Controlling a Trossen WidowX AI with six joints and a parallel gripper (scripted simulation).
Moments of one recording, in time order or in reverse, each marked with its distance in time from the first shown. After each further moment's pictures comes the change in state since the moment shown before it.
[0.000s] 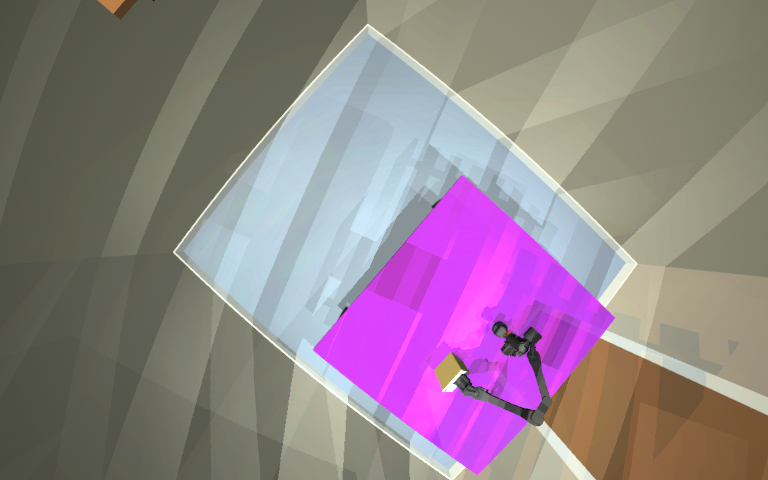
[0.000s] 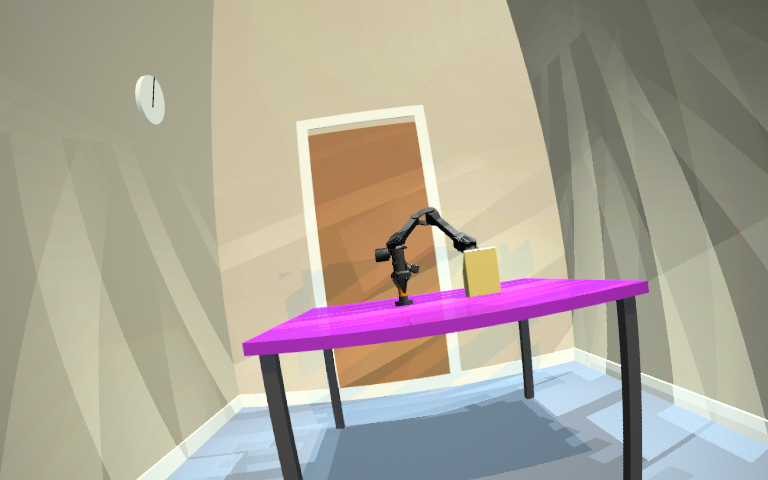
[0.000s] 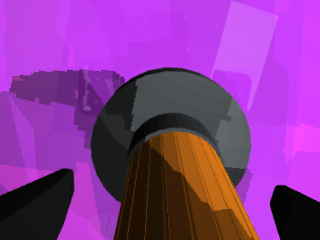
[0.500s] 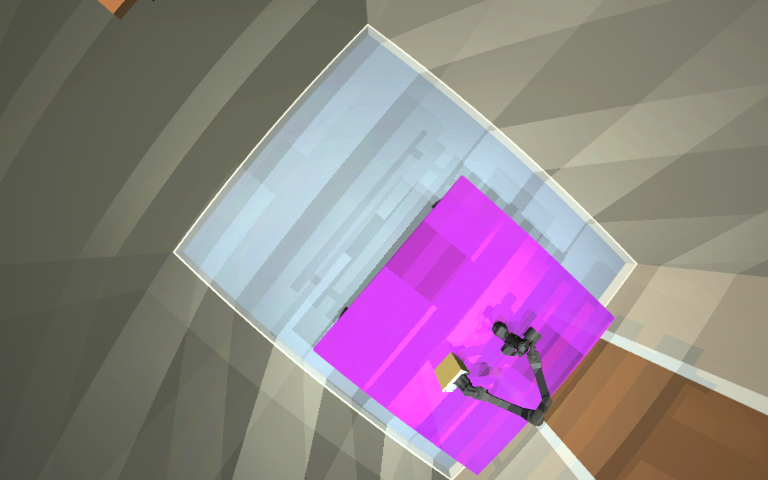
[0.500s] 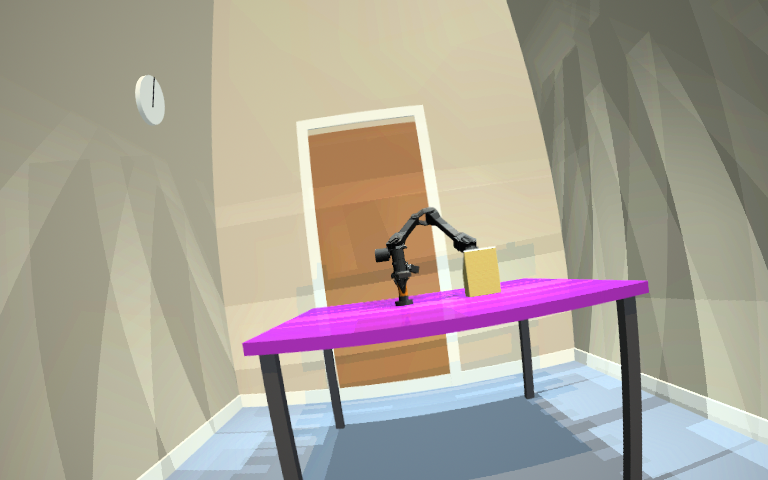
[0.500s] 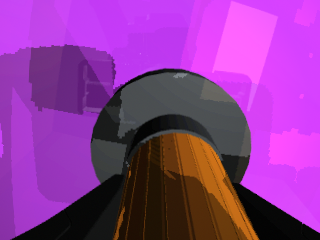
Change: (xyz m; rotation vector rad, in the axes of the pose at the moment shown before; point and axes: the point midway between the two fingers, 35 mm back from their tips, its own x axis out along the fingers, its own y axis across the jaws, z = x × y) arm 0.000 0.000 0.000 0.001 -0.001 0.000
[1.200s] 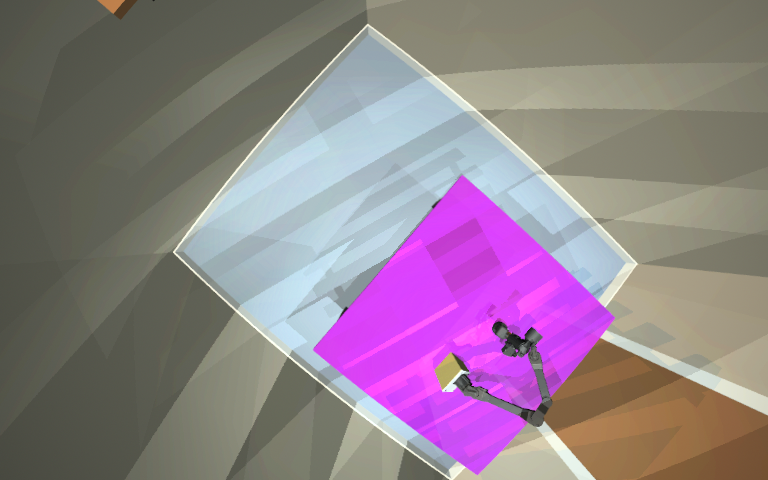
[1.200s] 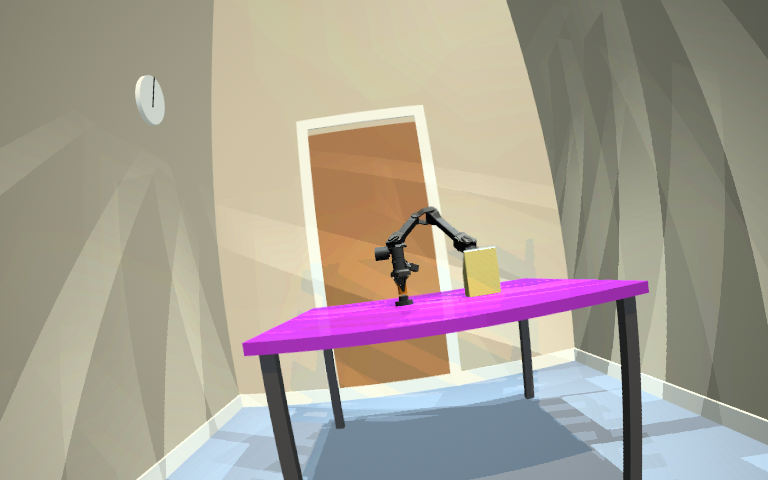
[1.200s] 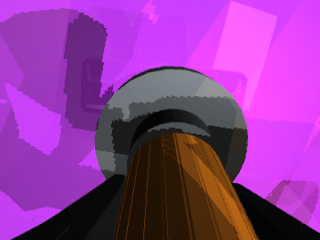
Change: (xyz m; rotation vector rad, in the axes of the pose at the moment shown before) arm -0.007 0.001 -0.001 0.000 0.001 -0.001
